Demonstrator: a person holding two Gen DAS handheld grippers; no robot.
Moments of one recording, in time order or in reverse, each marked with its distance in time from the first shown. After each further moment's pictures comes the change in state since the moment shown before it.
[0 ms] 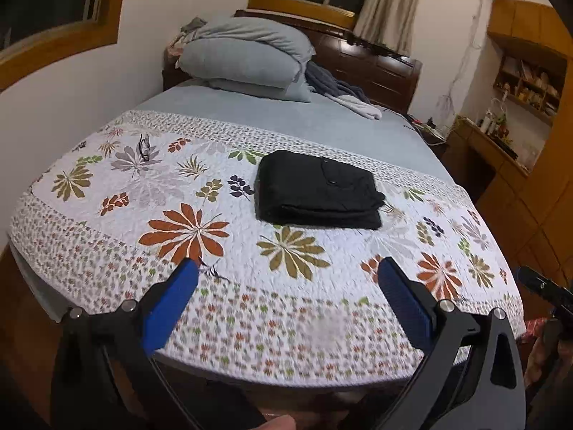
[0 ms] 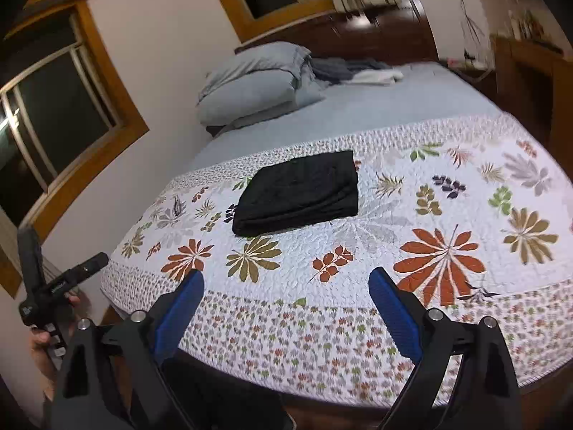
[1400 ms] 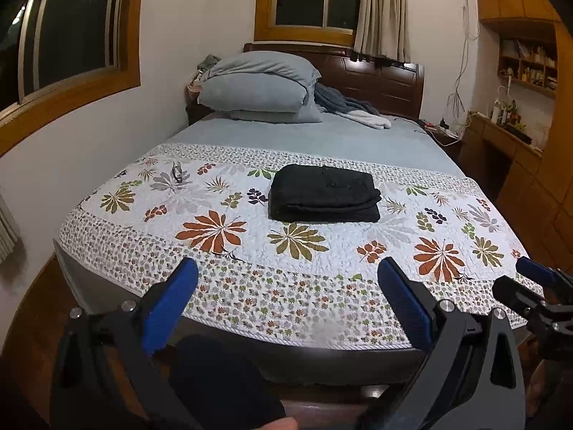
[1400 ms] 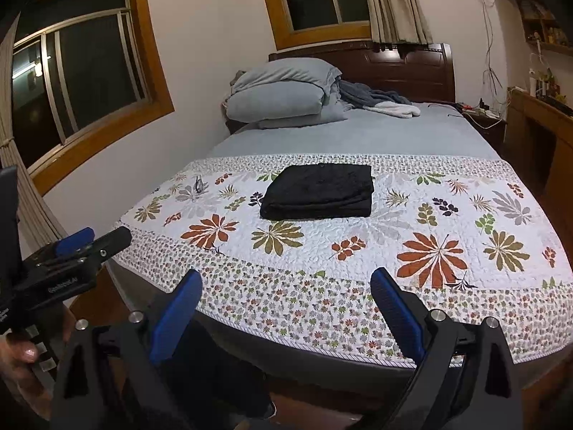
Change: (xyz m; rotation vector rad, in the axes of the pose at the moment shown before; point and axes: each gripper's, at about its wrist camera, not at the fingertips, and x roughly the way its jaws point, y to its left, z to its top) left arm -0.098 -0.085 -0.061 0.077 -0.106 0.170; right arm -0.075 0.078 -0.064 -0.179 -0.041 -0.026
